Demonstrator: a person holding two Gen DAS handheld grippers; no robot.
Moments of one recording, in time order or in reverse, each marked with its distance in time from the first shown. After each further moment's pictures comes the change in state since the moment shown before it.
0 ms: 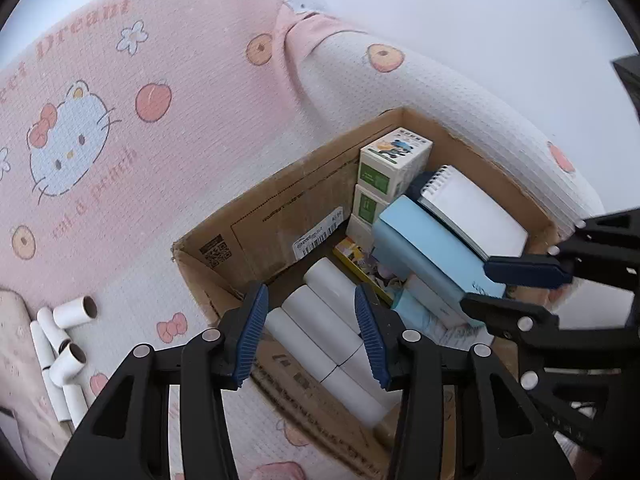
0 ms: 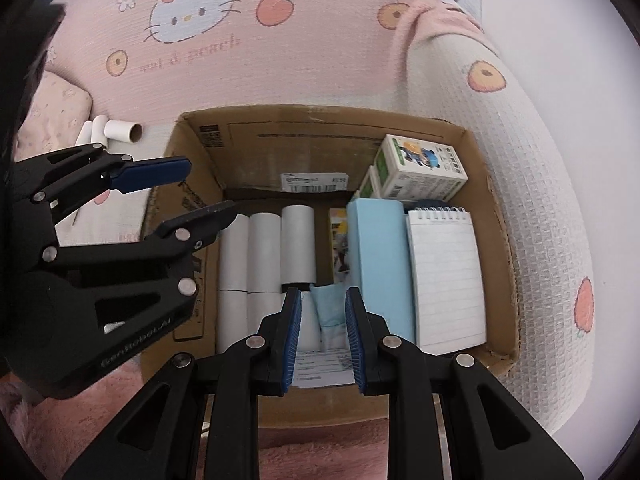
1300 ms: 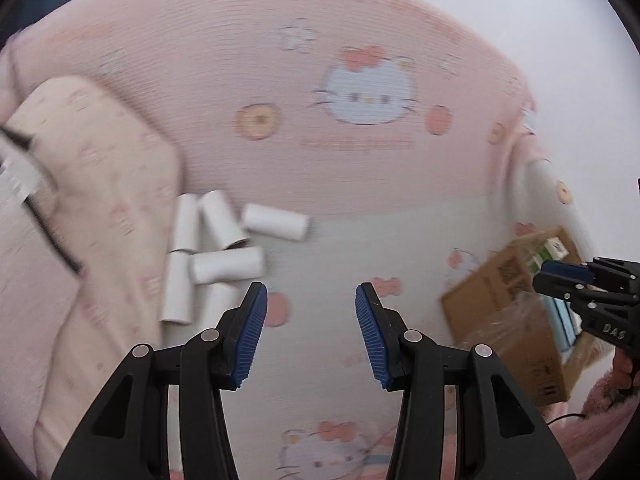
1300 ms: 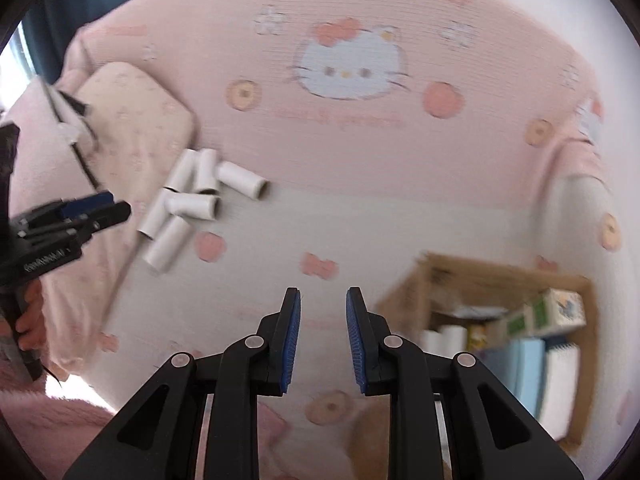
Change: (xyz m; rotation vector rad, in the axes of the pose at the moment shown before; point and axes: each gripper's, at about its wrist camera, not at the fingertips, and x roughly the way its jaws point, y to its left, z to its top) left arm -0.132 0.285 -0.160 -0.558 -0.115 0.202; right arm -0.022 0.193 0.088 -0.152 -0.188 0.224
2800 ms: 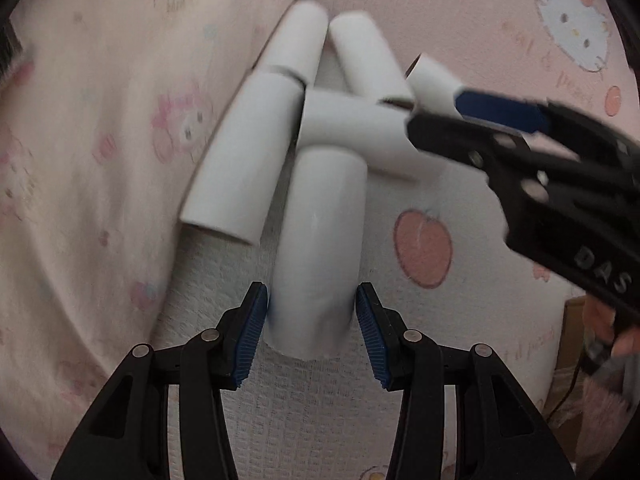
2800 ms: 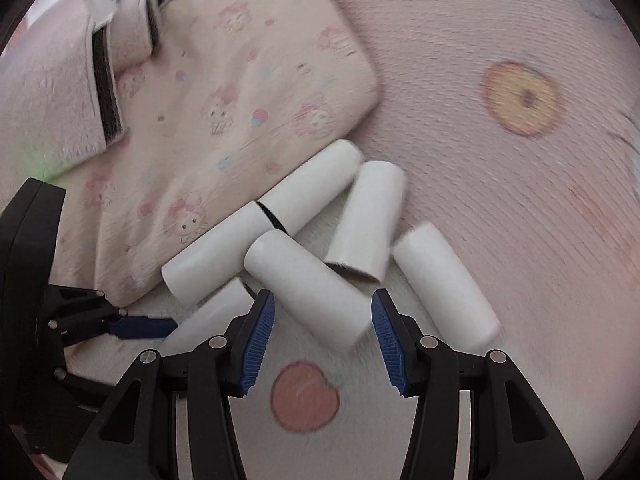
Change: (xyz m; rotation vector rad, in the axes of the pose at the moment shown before) left arm 0.180 0.121 -0.065 -0.312 0.340 0.146; right arm 0.268 0.168 0.096 -0.510 -0.034 0.291
